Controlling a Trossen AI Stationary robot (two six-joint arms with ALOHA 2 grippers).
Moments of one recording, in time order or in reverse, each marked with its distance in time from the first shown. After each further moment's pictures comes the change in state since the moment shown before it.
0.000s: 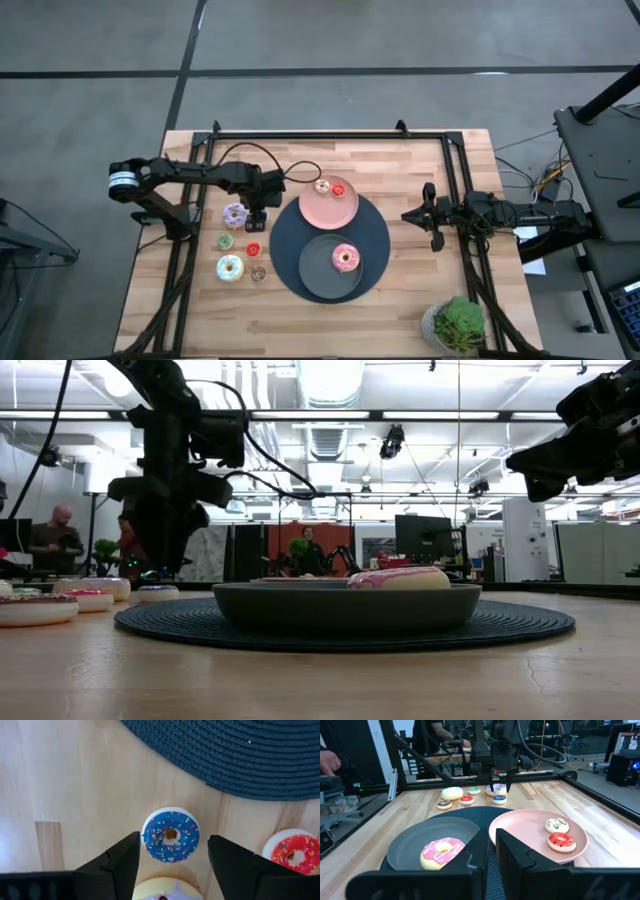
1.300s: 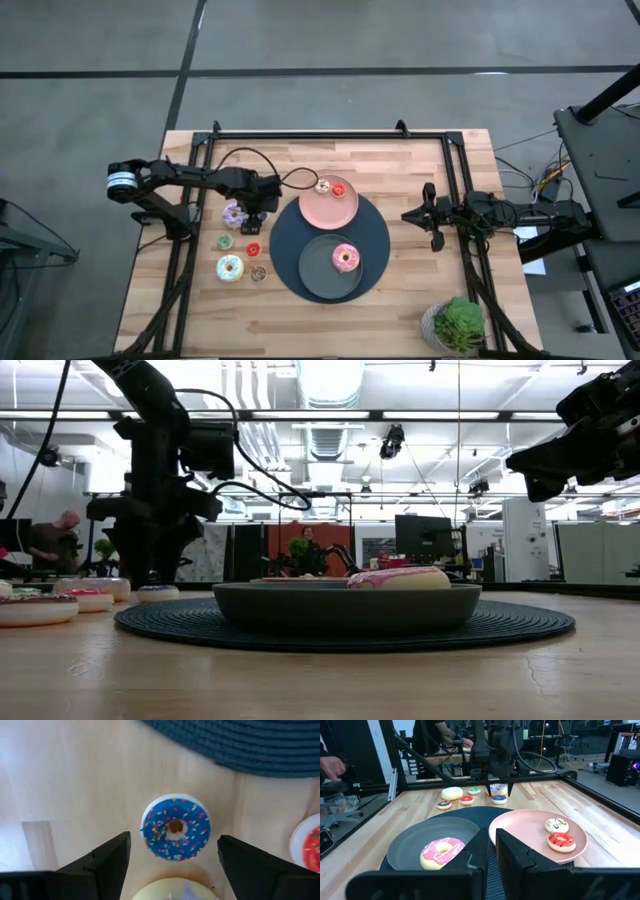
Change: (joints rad) left arm -0.011 -0.010 -0.098 0.082 -0.036 0.075; right arm 0.000 0.000 0.000 0.000 0.000 0.000
